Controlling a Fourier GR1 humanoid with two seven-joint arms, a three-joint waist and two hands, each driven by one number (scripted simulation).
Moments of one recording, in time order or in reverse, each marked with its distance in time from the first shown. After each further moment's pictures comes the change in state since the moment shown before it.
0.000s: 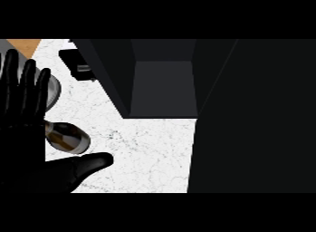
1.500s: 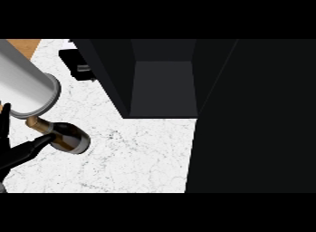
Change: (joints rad) left arm 0.266 0.093 0.439 0.373 0.304 -0.259 -0.411; right arm -0.020 0.043 0.057 -0.026 0.061 -0.012 0.043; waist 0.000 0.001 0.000
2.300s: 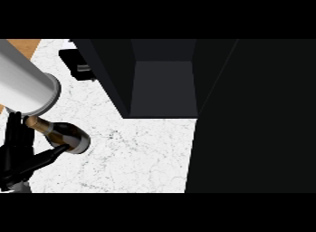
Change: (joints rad) left arm -0.027 0.012 0.079 0.502 0.063 -0.193 -0.334; right arm -0.039 0.005 -0.043 0.005 -0.001 0.018 0.023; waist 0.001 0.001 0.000
